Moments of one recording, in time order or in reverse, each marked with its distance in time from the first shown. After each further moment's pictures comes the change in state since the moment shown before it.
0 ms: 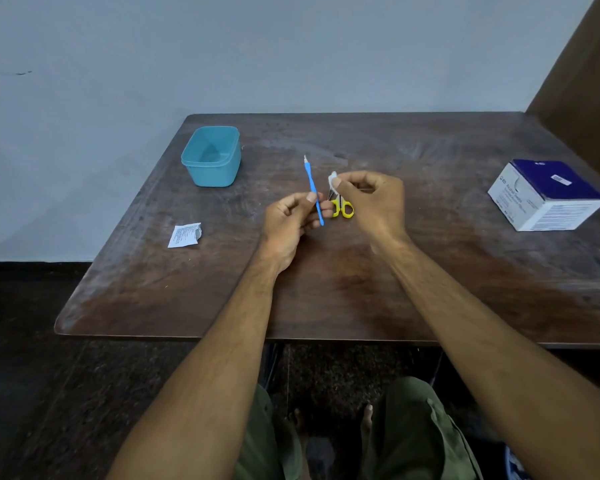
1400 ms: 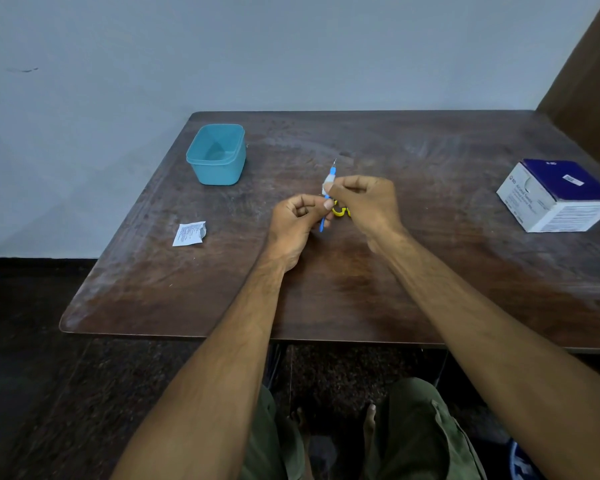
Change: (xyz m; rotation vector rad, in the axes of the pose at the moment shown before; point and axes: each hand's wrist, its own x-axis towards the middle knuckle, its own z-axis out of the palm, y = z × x) left_hand -0.002 0.002 -0.001 0.145 0.007 0.061; right_hand 0.003 0.000 0.013 0.031 -0.126 0.197
